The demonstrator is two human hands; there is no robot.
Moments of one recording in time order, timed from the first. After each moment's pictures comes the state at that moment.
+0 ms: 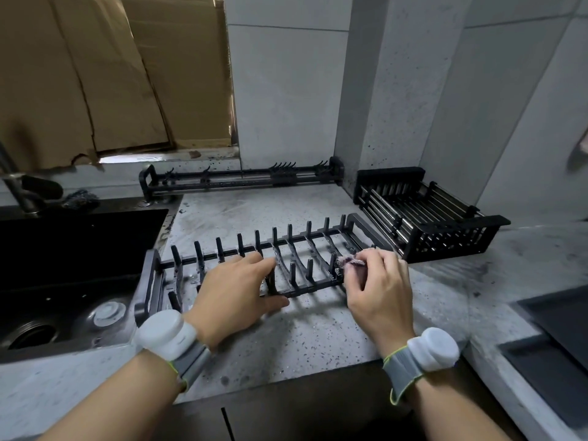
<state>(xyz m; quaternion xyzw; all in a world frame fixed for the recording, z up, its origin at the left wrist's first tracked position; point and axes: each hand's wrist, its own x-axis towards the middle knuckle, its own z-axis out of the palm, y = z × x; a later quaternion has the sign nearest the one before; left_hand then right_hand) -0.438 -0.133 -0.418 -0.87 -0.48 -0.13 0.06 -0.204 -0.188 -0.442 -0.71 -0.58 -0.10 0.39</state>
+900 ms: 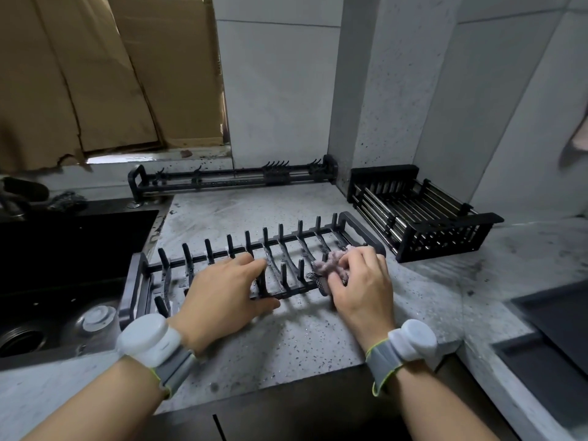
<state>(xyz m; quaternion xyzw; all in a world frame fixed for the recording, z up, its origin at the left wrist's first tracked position) -0.436 -0.134 -0.413 -0.86 -0.48 -0.12 0.06 -0.210 -0.175 -0.444 -0.69 -0.61 -0.08 0.38</state>
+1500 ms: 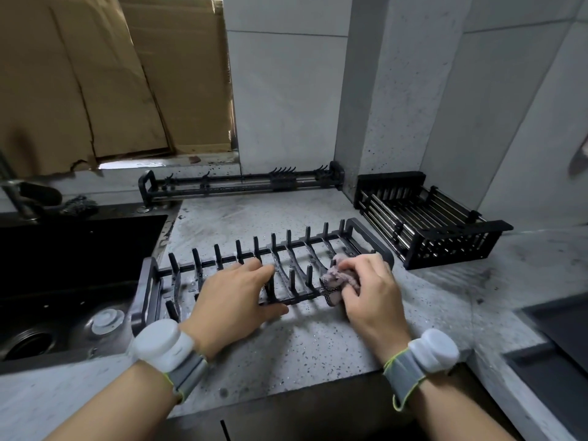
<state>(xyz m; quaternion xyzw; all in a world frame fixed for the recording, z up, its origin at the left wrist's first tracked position) -0.436 -0.136 -0.411 -0.86 -0.49 -0.11 0.06 -0.207 -0.183 -0.440 -0.64 -0.63 -0.03 0.44</state>
